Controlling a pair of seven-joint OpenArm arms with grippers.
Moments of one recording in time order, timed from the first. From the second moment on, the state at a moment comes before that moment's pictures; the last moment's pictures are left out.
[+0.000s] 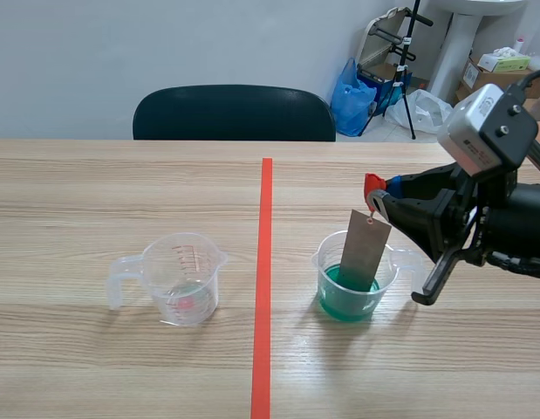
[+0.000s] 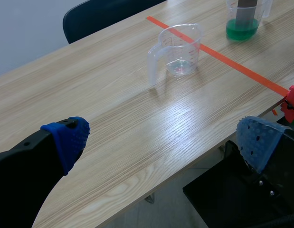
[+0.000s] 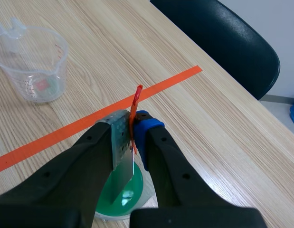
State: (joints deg) left arm 80.4 -28.6 -36.0 81.3 9.3 -28.5 -81.7; right arm -14.6 32.4 -2.5 100.1 5.6 39.1 7.4
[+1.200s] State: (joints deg) left arm 80.4 -28.6 -36.0 81.3 6.6 -28.5 -81.7; right arm -14.6 32.4 -2.5 100.1 5.6 39.1 7.4
